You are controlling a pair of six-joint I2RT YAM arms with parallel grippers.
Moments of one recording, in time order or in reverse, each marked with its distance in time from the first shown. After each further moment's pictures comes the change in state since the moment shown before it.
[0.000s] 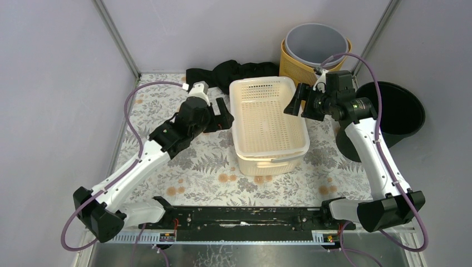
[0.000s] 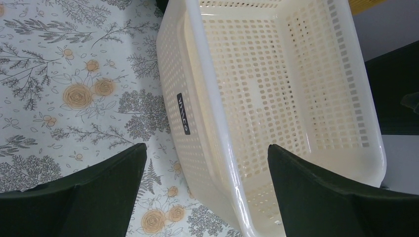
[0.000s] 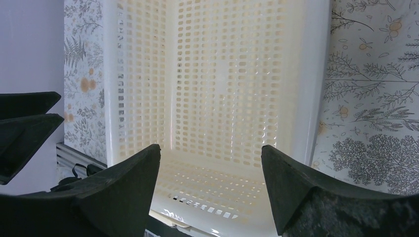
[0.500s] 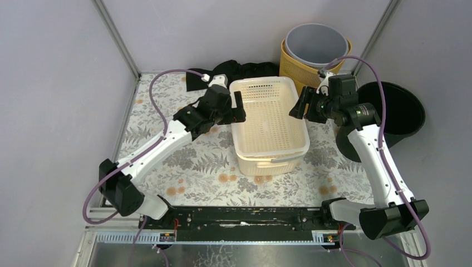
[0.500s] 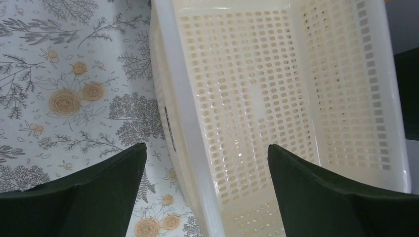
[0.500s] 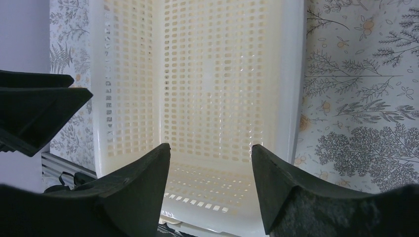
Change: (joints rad) left arm -0.028 0.264 0.232 -0.093 -0.025 0.002; right arm 0.002 -0.056 -0.028 -0.001 0.063 -0.006
